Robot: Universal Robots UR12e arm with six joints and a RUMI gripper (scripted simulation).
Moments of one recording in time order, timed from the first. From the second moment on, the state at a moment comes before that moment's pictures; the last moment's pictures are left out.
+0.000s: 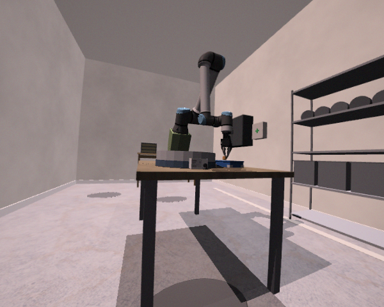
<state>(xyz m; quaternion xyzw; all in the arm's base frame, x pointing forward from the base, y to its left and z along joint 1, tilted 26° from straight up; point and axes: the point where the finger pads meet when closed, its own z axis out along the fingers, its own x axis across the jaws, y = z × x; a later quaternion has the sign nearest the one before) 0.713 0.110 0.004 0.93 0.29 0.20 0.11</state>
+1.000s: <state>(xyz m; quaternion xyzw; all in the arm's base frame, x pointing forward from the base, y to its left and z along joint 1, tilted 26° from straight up) 0.725 0.107 -0.021 0.93 0.29 0.20 0.11</state>
